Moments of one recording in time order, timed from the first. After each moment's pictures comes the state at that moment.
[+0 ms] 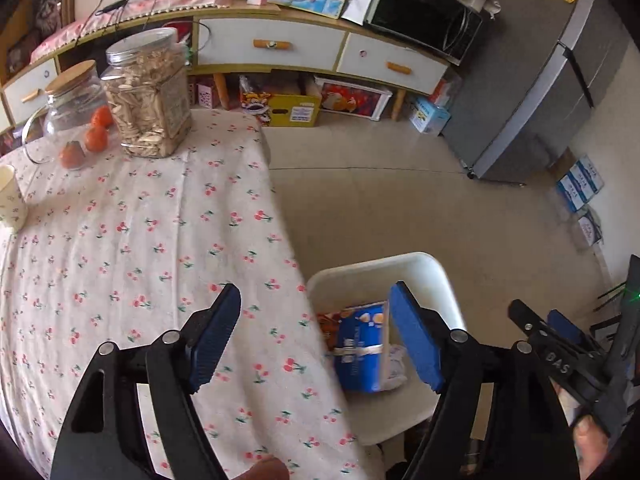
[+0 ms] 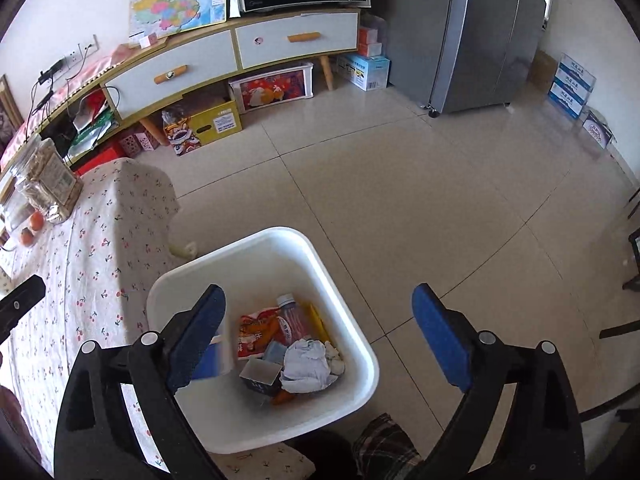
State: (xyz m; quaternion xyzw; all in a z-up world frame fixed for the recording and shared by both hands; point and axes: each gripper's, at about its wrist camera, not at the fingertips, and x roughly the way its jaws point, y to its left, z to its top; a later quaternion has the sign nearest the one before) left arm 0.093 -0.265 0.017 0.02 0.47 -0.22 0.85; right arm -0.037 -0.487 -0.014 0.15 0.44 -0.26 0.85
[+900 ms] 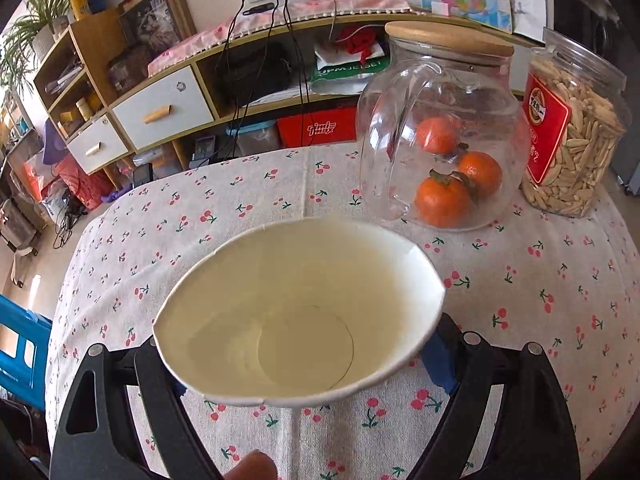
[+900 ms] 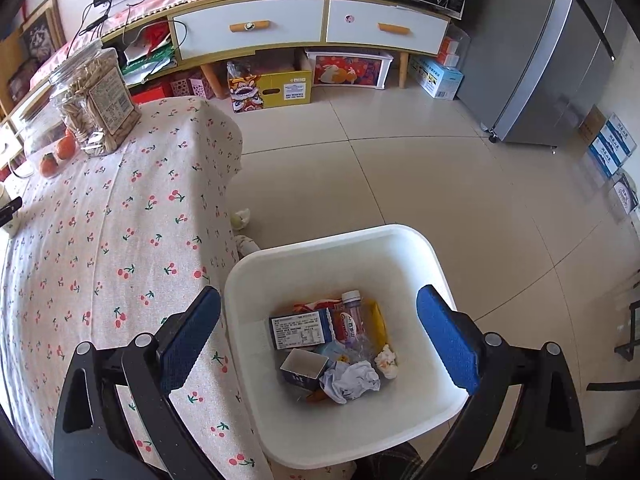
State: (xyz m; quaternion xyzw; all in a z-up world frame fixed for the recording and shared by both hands) left arm 0.292 0.012 -0.046 0.11 0.42 -0.04 0.90; right arm 0.043 -0.395 -0.029 0.07 0.48 -0.20 0.85
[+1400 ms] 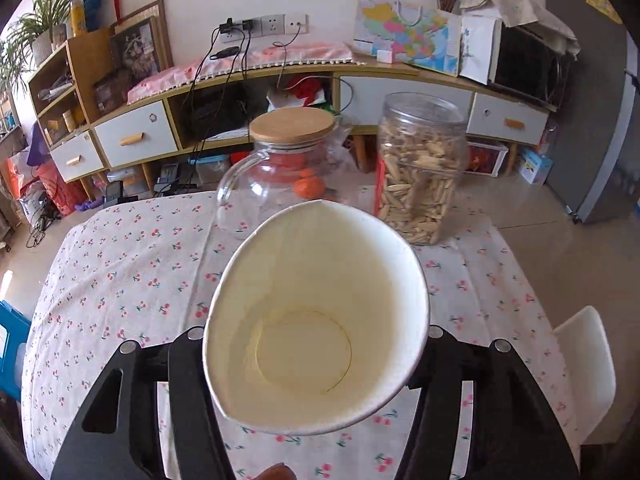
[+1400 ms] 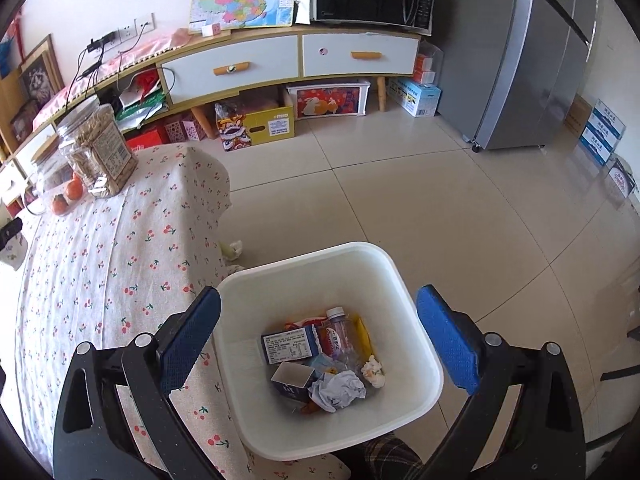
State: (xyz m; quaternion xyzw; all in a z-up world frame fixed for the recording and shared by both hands) left arm 0.188 -0.083 0.025 0.05 0.38 -0.12 0.91; right arm -0.016 -0.435 0.007 0.12 0.41 -0.22 0.88
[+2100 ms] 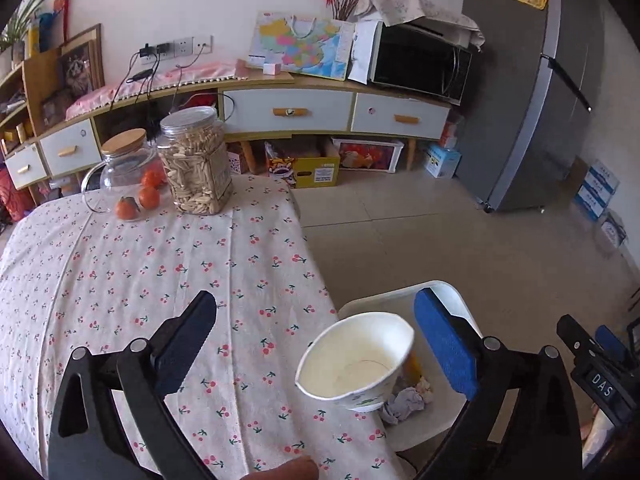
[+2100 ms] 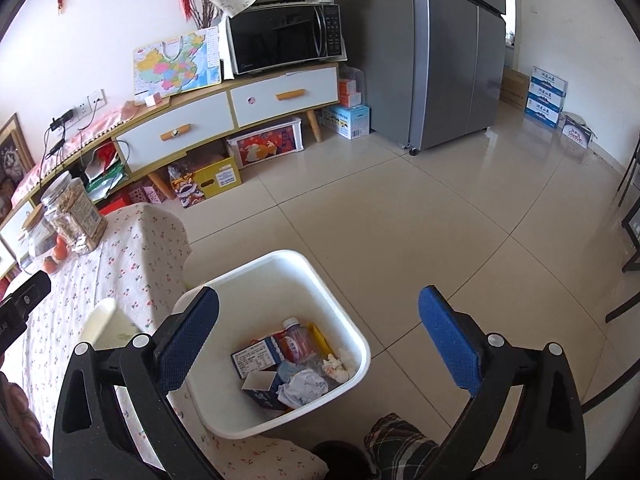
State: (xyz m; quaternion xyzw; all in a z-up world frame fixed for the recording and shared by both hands) left arm 0.033 -0.250 0.058 0.04 0.36 -0.19 0.91; right arm -0.112 -0.444 0.012 0.17 0.33 -0.29 0.88
